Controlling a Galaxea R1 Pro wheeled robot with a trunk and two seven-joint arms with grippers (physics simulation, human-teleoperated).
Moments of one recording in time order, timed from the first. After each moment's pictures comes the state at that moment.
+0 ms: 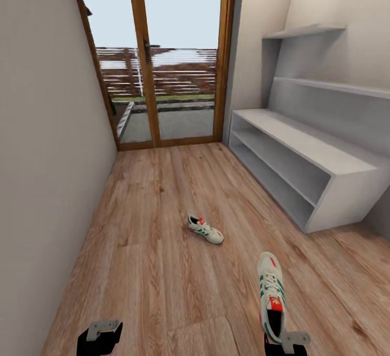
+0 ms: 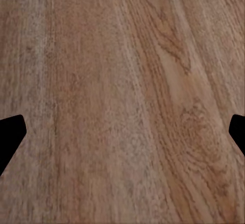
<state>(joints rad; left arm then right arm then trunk) -0.29 0.11 0.04 -0.39 0.09 -0.31 -0.08 -0.30 -0.02 -0.07 -0.27 0.18 -0.43 -0.21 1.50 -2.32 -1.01</state>
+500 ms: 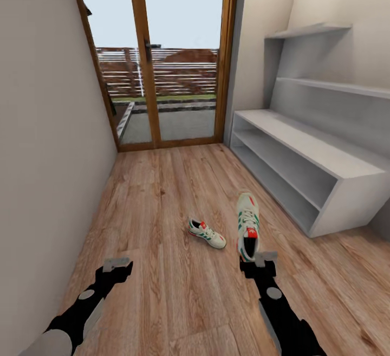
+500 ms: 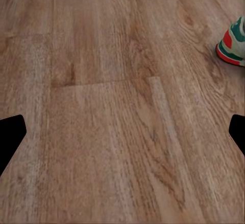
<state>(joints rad) -0.57 0.11 0.04 -0.42 0.08 -0.16 -0.08 -0.40 0.07 -0.01 -0.85 0.19 0.02 -0.12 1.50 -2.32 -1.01</state>
